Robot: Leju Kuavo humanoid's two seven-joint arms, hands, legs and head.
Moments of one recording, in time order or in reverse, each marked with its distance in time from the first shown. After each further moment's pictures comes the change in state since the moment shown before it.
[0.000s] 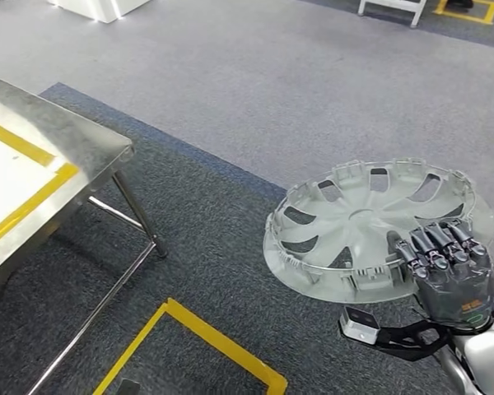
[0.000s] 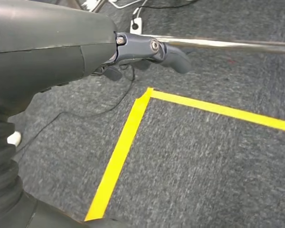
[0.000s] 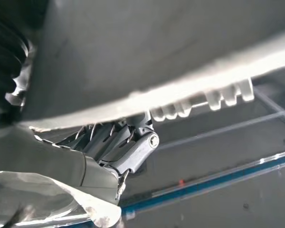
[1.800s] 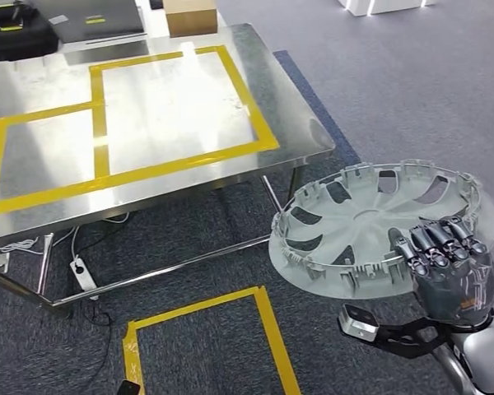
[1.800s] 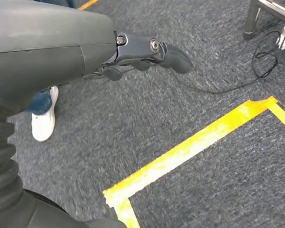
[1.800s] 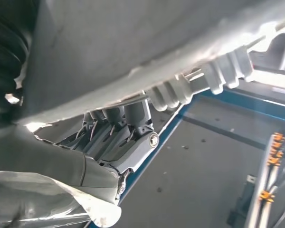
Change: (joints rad) left arm 0.000 0.003 -0.002 0.000 -0.020 -0.002 0.006; right arm -0.010 0.007 -0.001 0.007 -0.006 -0.002 0.000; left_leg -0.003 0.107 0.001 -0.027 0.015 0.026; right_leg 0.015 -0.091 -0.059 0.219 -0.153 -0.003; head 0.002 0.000
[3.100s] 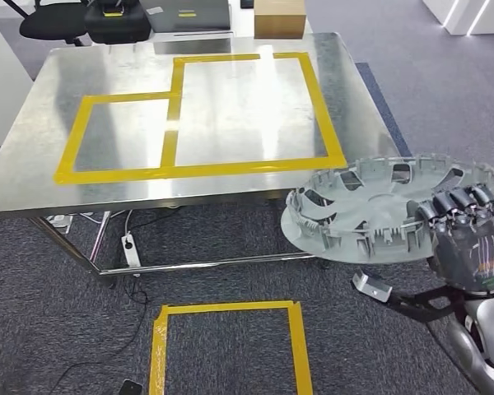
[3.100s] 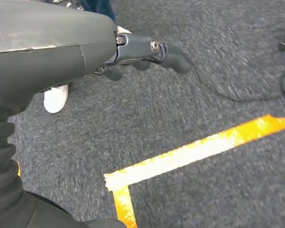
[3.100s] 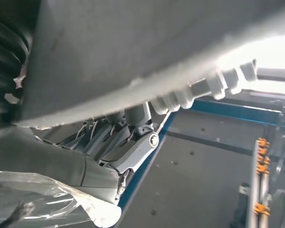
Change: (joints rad) left arm 0.000 0.003 0.000 0.000 -0.002 -0.055 -0.070; right arm -0.099 0.026 -0.063 0.044 -0.085 0.119 -0.008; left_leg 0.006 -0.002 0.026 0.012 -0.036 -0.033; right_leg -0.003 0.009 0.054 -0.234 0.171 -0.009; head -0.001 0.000
